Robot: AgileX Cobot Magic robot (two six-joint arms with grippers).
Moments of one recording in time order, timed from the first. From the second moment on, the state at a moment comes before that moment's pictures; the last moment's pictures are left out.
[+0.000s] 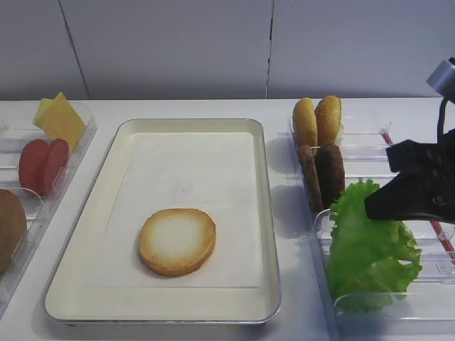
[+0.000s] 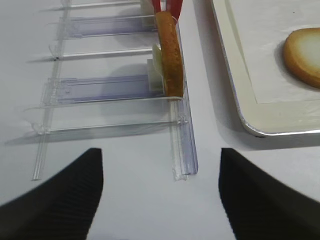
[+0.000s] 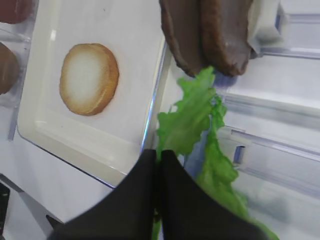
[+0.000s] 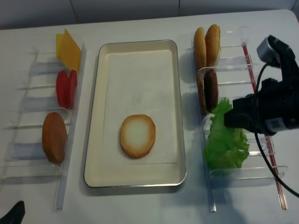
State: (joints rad) left arm -0.06 0.06 -0.48 0.05 1.18 -0.02; right arm 0.01 1.18 -0.65 0.93 0.94 -0.60
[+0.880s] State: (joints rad) left arm -0.06 0.06 -0.48 0.05 1.18 -0.02; right arm 0.35 1.18 -0.82 0.90 0.80 -0.41
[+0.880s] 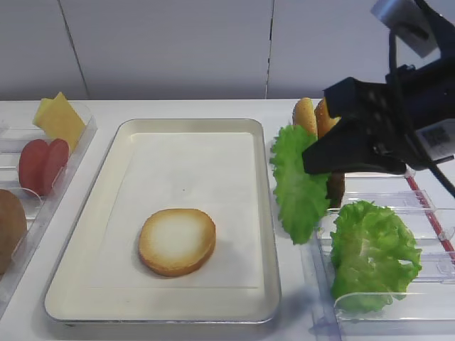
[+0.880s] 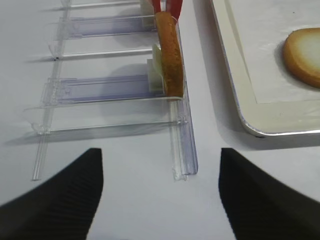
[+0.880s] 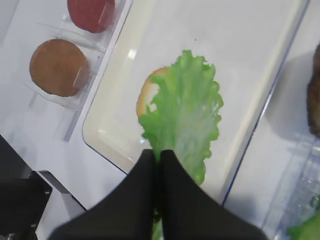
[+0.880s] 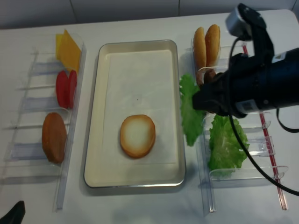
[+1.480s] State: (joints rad) left arm -0.06 0.06 -0.48 0.05 1.18 -0.02; right arm 0.59 1.37 -0.94 0.89 0.70 -0.34
